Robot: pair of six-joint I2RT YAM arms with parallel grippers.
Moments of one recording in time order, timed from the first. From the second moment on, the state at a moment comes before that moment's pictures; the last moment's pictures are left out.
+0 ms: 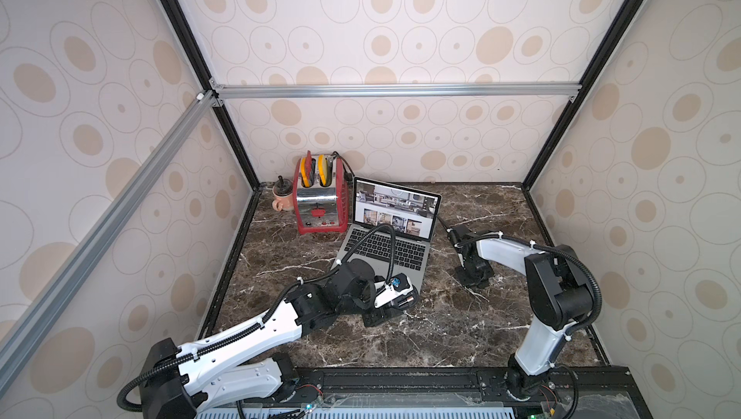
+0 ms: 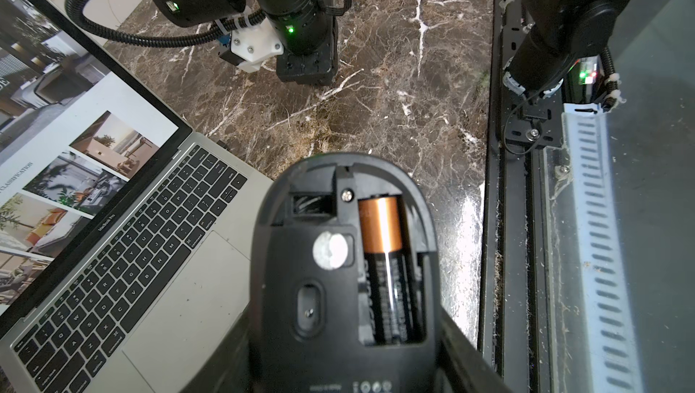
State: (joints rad) left arm -0.96 1.05 0.80 -0.43 0.21 0.30; right arm 0.43 1.81 1.10 -0.93 0.29 0.12
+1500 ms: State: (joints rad) left arm -0.84 1.04 0.82 -0.36 0.36 0.33; right arm 0.42 0.98 0.84 0.07 -1.16 0.88
